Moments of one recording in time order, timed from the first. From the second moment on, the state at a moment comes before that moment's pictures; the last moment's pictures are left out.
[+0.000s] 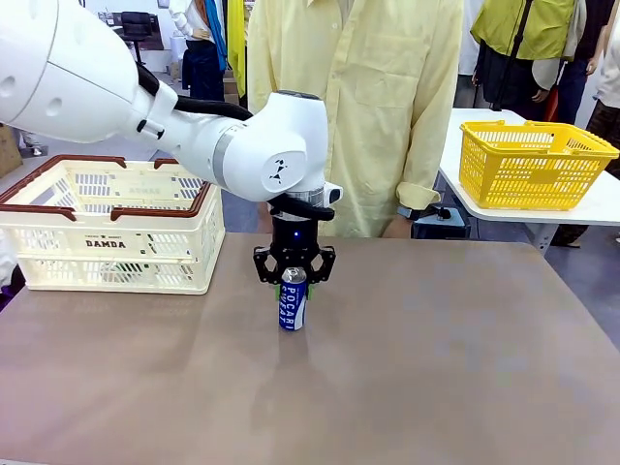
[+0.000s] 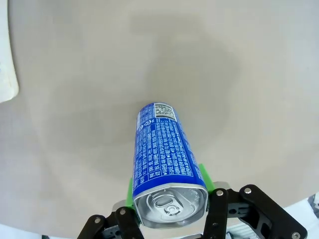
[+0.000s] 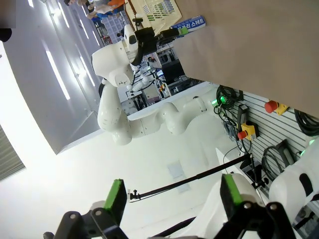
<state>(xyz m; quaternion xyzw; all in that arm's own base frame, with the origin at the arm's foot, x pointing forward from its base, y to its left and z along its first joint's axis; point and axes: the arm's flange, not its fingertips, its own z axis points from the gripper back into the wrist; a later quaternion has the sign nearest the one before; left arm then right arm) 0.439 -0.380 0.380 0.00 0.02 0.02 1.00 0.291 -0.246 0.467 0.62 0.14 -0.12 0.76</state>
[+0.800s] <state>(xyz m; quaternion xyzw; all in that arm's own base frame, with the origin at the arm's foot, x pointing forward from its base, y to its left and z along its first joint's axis) 0.367 -0.198 0.658 0.02 -0.17 0.02 0.98 0.292 -0.246 0.467 0.62 0.14 -0.12 0.76</state>
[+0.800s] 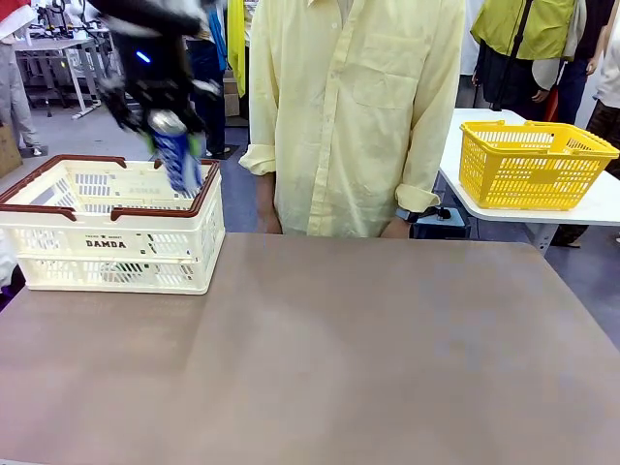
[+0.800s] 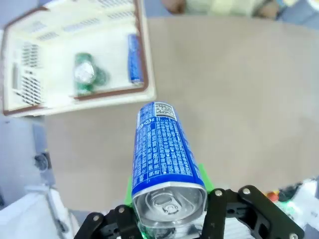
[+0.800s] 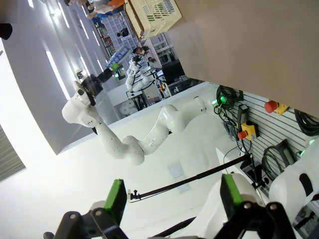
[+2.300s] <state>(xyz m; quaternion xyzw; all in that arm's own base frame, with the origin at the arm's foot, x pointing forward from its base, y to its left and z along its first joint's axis) 0.603 -0.101 0.435 0.00 -0.02 0.15 0.99 0.292 -0.247 0.466 0.62 0.14 -0.12 0.76</state>
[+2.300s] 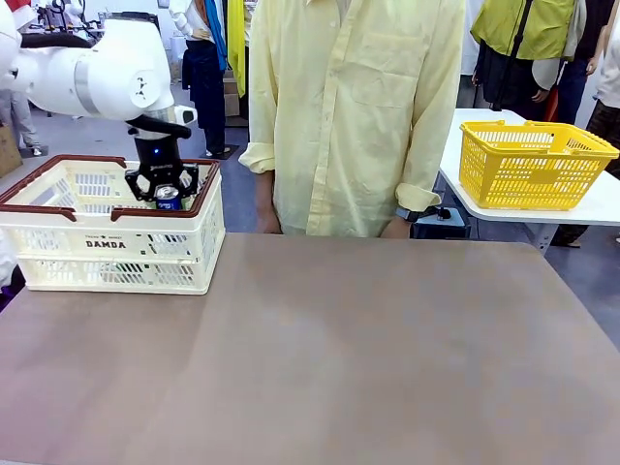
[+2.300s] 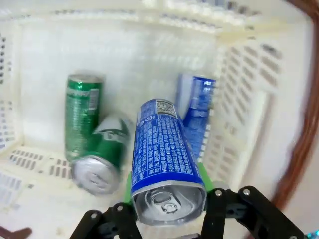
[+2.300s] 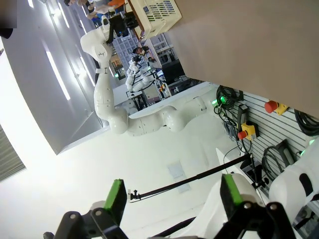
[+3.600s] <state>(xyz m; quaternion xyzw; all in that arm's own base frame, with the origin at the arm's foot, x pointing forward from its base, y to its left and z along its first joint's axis) 0.591 -0.081 0.450 -0.01 -0.02 0.15 0.99 0.292 -0.246 0.466 0.62 0.14 -0.12 0.76</state>
